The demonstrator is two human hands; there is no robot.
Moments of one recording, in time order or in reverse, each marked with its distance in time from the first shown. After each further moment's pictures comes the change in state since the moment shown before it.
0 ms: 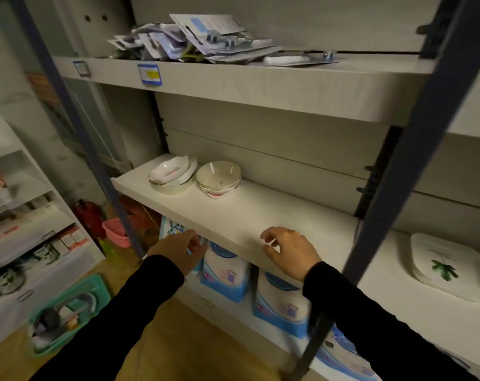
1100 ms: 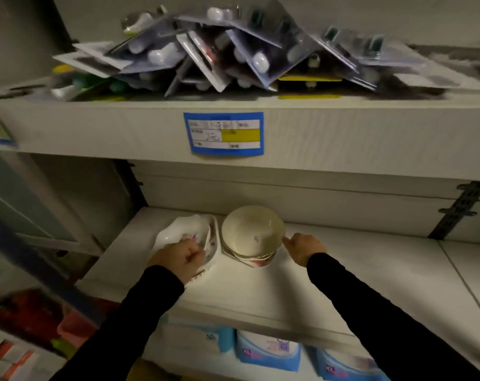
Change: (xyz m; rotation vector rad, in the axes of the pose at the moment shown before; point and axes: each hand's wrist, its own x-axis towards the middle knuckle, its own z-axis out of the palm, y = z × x) left_hand 0.337 -0.157 -0.038 -0.174 -0.137 0.300; right_hand 0.319 -0.038 0.075 0.052 -0.009 0.813
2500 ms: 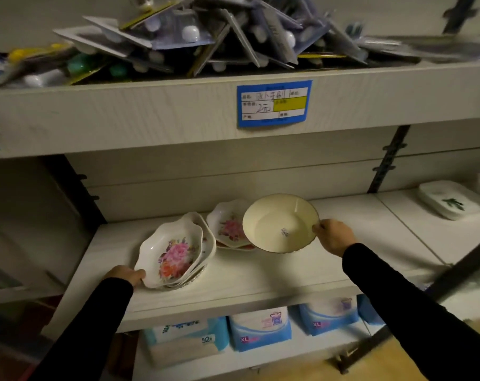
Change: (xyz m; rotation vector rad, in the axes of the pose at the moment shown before) left_hand 0.091 -0.148 0.019 -0.118 -0.294 -0.439; right_hand -0.085 0.023 -0.002 0.107 0.318 0.220
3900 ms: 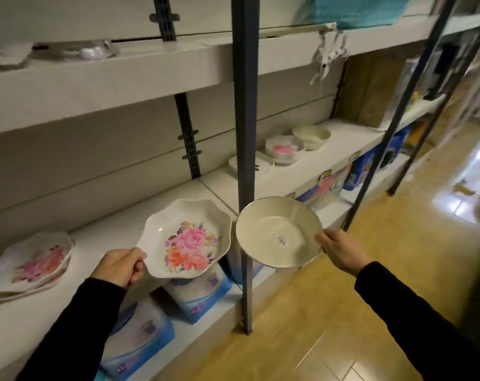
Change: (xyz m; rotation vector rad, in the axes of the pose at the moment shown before) left_hand -0.304 0.200 0.191 -0.402 -0.413 0.601; right_hand -0.206 0.337 -0.135 0.263 0.245 0.381
